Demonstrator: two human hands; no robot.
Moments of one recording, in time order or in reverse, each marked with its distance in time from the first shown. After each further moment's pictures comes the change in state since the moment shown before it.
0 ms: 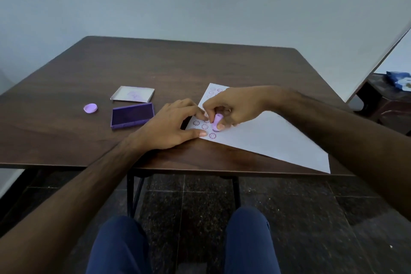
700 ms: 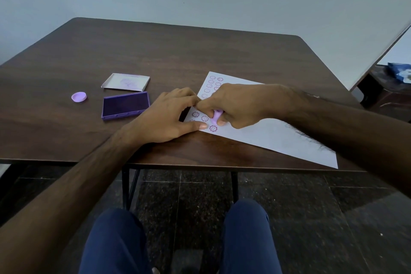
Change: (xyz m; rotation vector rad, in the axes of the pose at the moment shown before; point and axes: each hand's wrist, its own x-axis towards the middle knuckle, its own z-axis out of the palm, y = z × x) left_hand 0.001 -0.001 0.003 0.033 -0.024 -0.013; right_hand 0.007 -0.011 0.021 -0.266 -0.024 0.032
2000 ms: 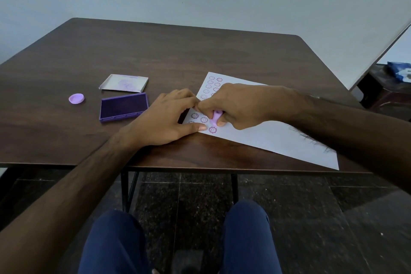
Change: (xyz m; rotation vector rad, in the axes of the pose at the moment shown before) left_hand 0.001 -0.004 0.001 0.025 -0.019 0.002; right_hand -0.003 0.001 0.000 -0.009 0.016 0.018
